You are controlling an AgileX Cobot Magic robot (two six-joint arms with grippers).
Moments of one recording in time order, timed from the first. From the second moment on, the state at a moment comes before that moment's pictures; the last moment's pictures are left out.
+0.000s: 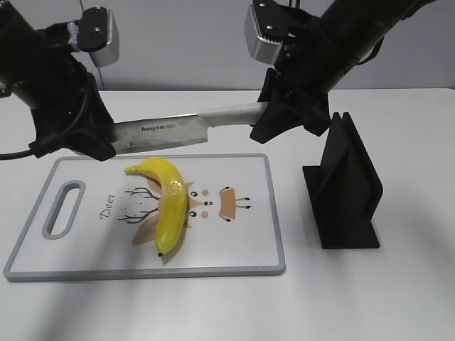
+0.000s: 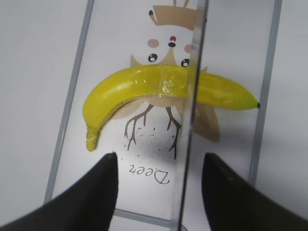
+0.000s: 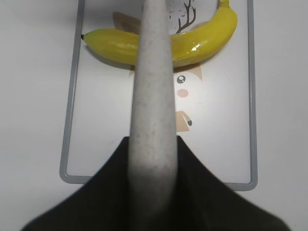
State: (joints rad) left arm -0.27 1.69 -1.28 -0.46 0.99 1.44; right arm 0.39 1.90 -1.51 0.60 1.06 -1.47
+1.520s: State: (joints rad) left arm -0.32 2.04 -1.31 -0.46 0.83 1.46; right arm 0.39 2.22 -1.53 0.43 0.92 -1.37
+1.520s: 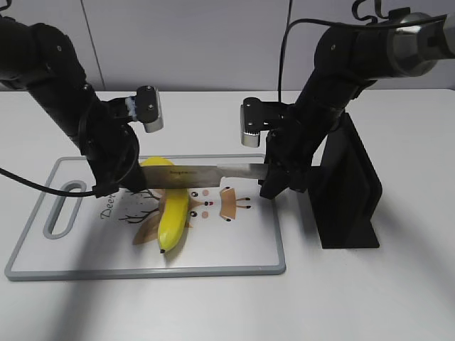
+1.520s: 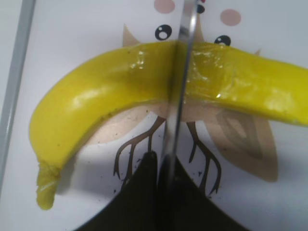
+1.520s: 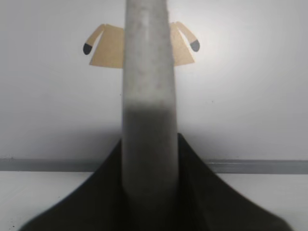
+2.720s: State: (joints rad) left arm -0.33 1.74 -1.28 -0.45 0.93 1.44; right arm 0.39 1.94 -1.52 0.39 1.01 -1.32
